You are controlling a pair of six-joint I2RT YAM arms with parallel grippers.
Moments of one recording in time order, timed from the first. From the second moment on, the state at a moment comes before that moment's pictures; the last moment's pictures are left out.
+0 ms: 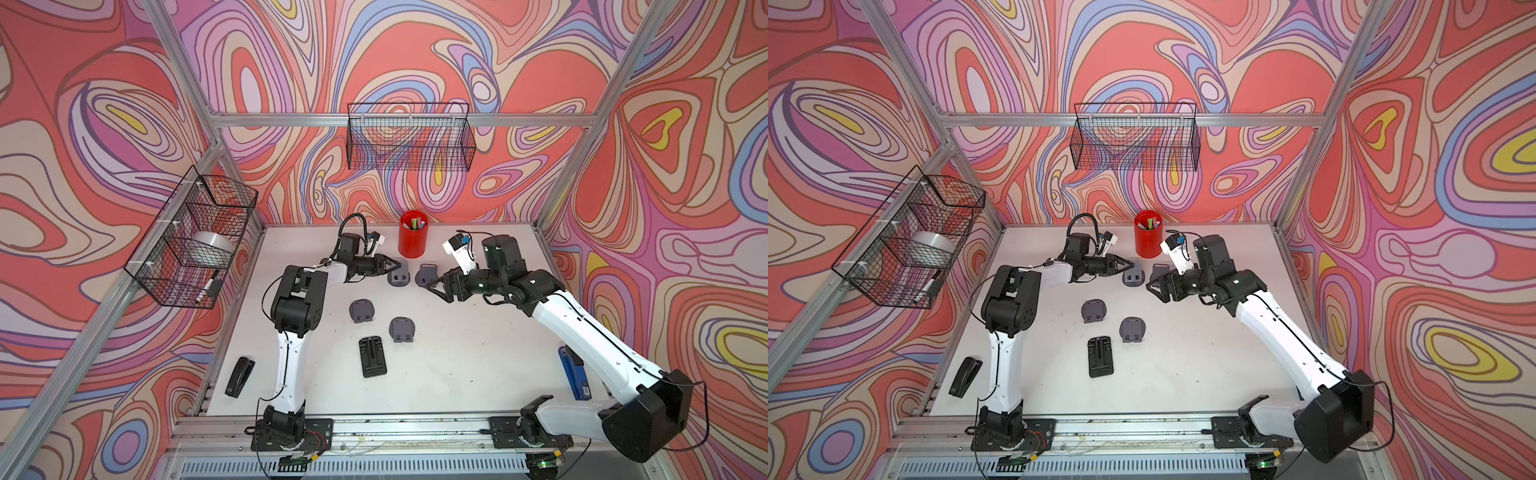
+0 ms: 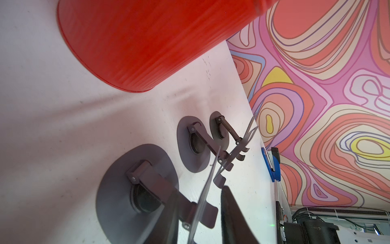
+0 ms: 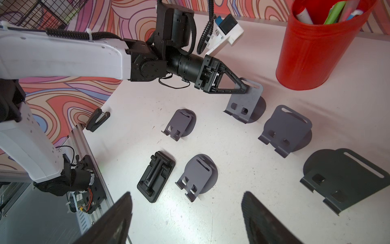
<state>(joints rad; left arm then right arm) -0.26 2.27 1.49 0.12 0.96 -0.46 0.43 1.30 1.21 -0.60 -0.49 0.07</state>
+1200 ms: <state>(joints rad) -0.21 2.26 1.35 0.49 1.07 -0.66 0.42 1.30 1.20 -0.57 -0.48 0.11</state>
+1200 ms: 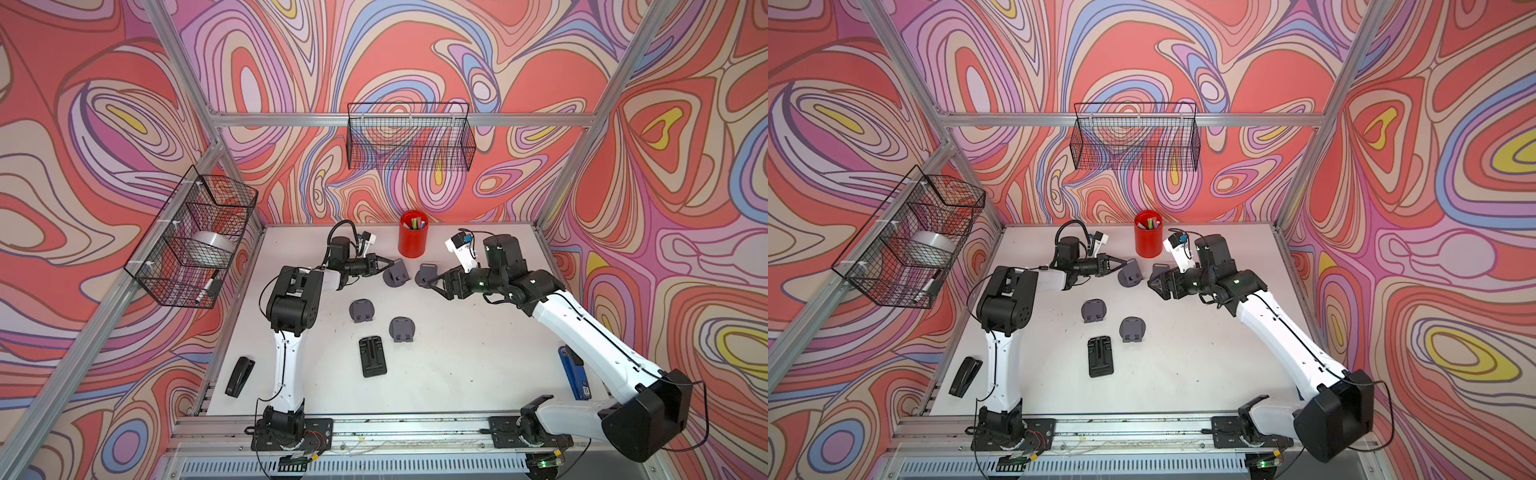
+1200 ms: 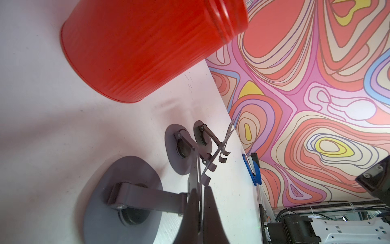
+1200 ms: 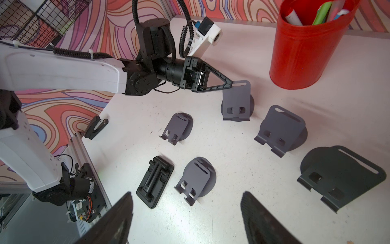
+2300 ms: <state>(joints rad) -0.29 2.21 1.28 0.40 0.93 -0.64 0.41 1.32 1.17 -0.55 -0.49 0.13</state>
